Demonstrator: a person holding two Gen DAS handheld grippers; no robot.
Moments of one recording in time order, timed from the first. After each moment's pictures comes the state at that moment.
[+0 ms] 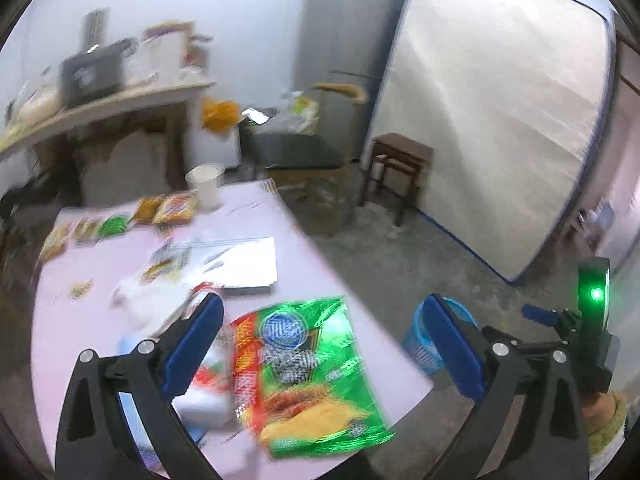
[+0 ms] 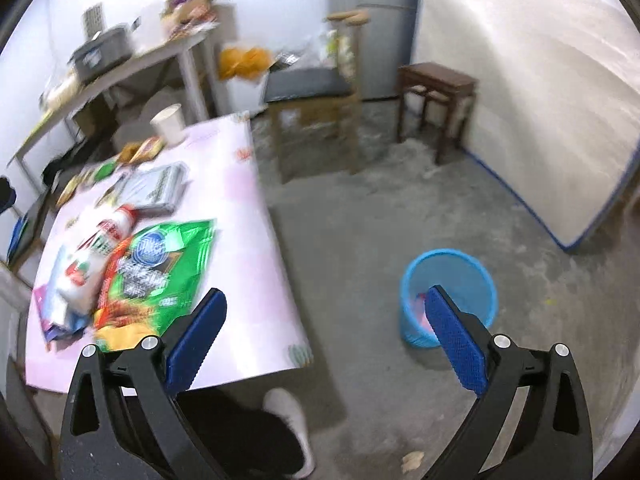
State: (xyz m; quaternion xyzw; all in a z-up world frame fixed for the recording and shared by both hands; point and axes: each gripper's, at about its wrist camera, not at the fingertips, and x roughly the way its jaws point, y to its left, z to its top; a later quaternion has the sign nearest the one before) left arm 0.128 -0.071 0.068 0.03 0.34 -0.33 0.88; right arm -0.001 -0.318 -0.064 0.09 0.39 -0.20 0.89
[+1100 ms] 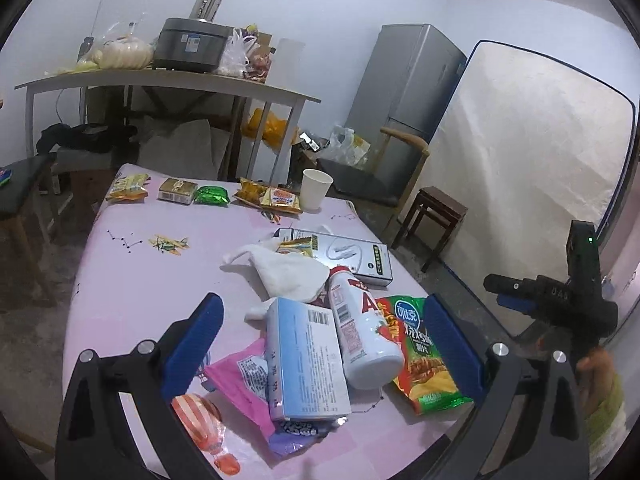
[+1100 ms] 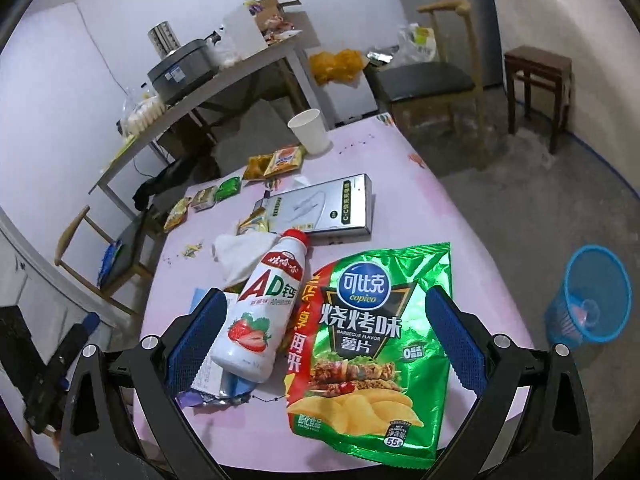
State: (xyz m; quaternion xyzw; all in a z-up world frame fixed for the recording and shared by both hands) left arm 0.160 0.127 0.016 -0.08 0.29 -0.30 0.90; right arm 0.098 -0.192 -0.046 0.21 0.35 -0.05 0.91
